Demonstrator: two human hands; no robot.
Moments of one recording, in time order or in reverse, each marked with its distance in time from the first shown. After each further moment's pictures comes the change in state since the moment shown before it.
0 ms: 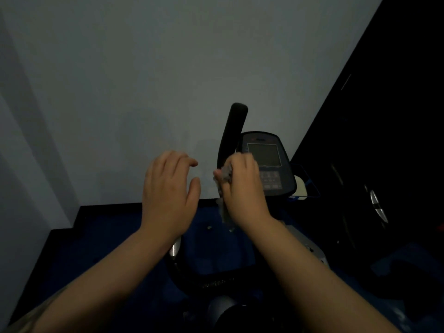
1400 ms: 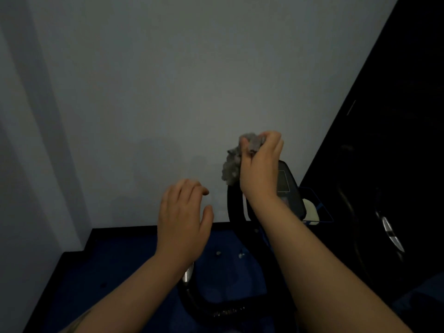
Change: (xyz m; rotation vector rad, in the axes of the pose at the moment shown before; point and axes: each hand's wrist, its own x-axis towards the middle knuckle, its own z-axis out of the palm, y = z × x) left_hand -0.001 0.001 -0.001 0.054 0.020 0.008; right_hand 0.079 -0.018 -0.014 0.252 0.407 0.154
